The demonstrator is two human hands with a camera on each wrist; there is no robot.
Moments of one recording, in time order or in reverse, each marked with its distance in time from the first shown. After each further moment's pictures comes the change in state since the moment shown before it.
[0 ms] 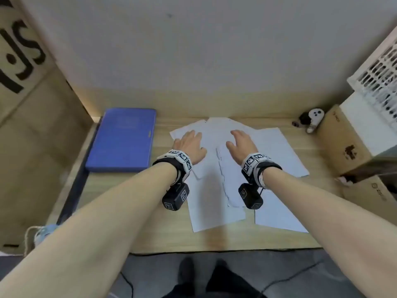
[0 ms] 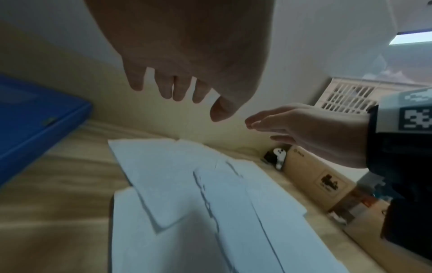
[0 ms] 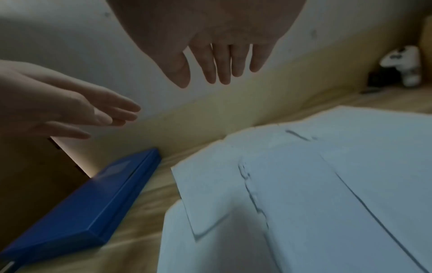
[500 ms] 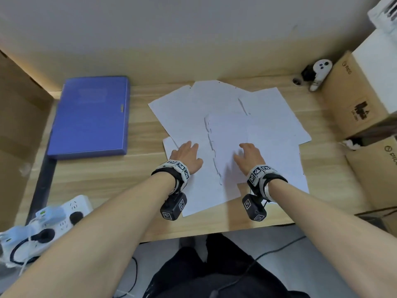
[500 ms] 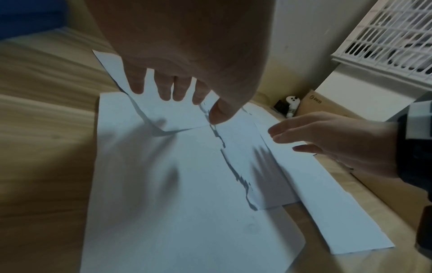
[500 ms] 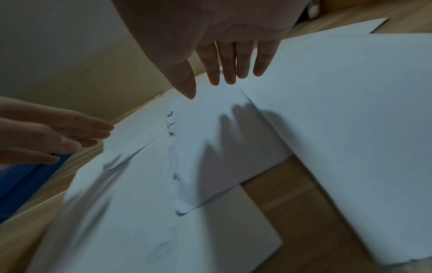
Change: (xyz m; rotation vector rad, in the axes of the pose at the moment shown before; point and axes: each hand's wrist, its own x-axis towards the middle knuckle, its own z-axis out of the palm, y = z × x) left_hand 0.015 0.007 0.137 0.035 -0.315 -0.015; right_hand -0.044 0.128 0.093 0.055 -0.186 0.341
